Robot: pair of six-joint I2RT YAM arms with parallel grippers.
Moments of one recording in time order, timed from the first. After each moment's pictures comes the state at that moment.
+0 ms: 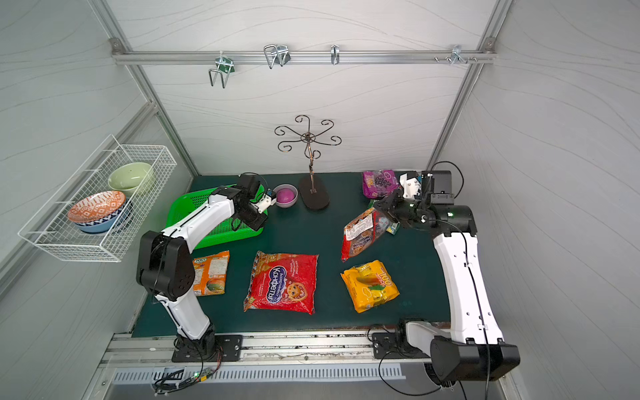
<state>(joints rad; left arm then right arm) -0.28 1.79 1.47 -0.93 0.04 0.35 0.07 1.18 1.46 -1.01 -0.65 0.62</state>
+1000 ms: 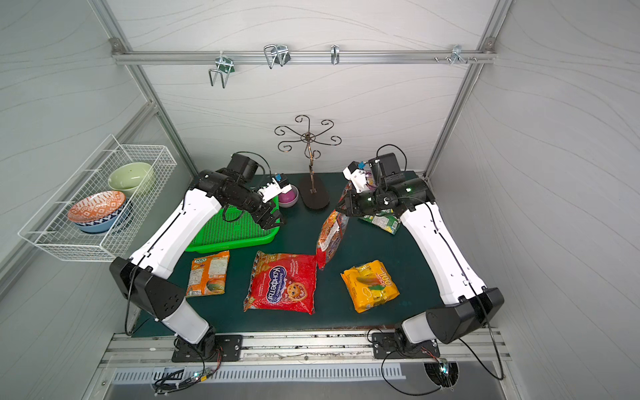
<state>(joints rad) -0.40 1.65 1.82 -1.26 0.44 0.51 0.43 1.43 1.71 -1.13 -0.59 0.21</state>
